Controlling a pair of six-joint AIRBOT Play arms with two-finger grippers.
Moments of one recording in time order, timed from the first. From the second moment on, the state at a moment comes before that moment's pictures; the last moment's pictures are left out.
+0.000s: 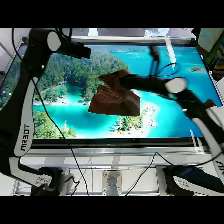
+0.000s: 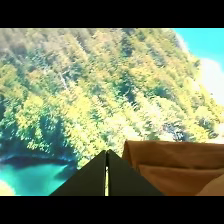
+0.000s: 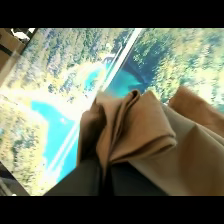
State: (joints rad) left arm -0.33 -1.63 2.03 1.59 -1.14 -1.50; right arm 0.42 -1.26 1.14 -0.64 0.57 1.10
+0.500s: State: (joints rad) left arm -0.32 -1.62 2.02 1.62 -1.19 -1.51; right arm 0.43 -1.28 1.15 -0.72 0.37 1.05
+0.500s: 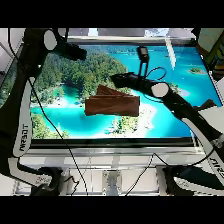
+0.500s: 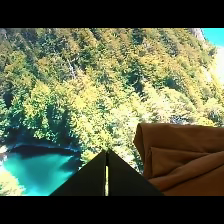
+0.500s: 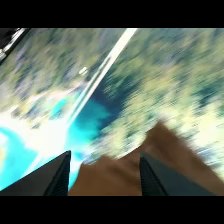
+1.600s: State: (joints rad) left arm -0.32 -1.74 1.97 1.41 -1.22 -1.49; right arm -0.12 -1.32 0.83 -0.75 0.95 1.26
